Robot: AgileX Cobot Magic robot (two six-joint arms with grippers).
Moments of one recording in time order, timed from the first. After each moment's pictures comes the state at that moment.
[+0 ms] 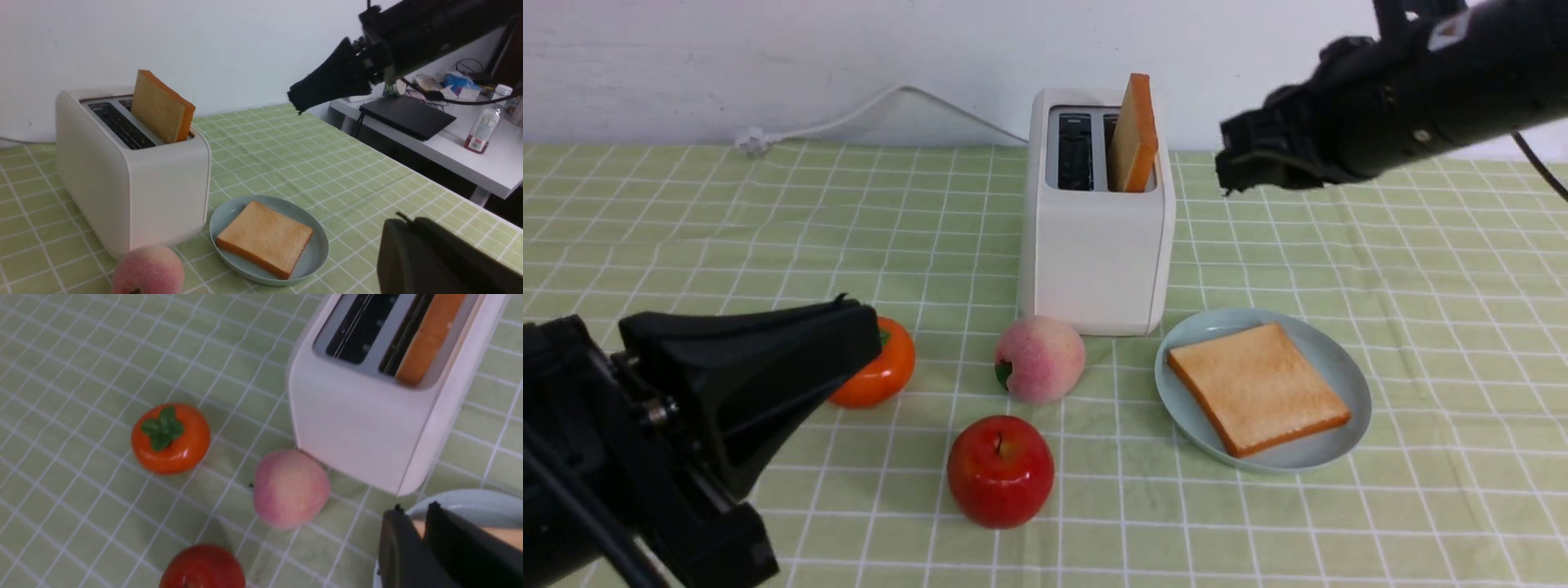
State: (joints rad) right arm 0.36 1.59 -1.54 0.37 0.74 -0.12; left arm -0.69 0.66 -0.57 -0.97 0.03 0.77
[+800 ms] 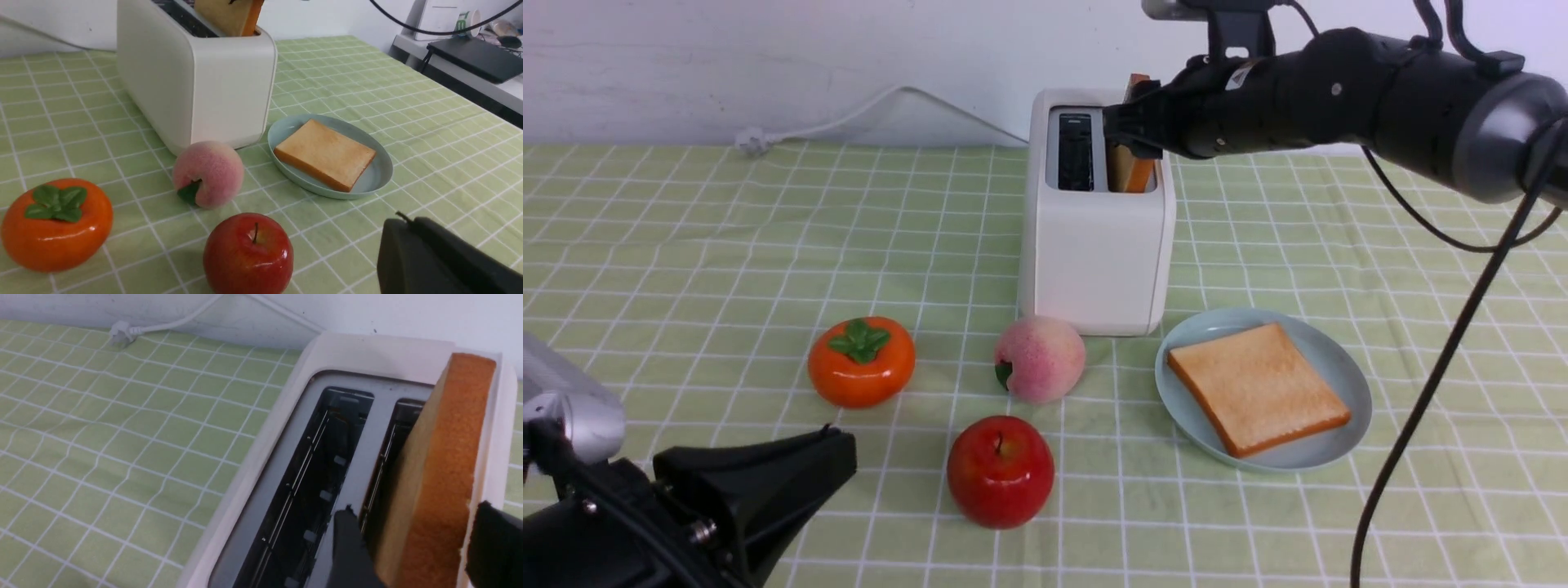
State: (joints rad) right arm 0.36 2.00 -1.76 0.34 0.31 -0.10; left arm -0.69 0.66 -0.35 -0.98 -0.09 0.77
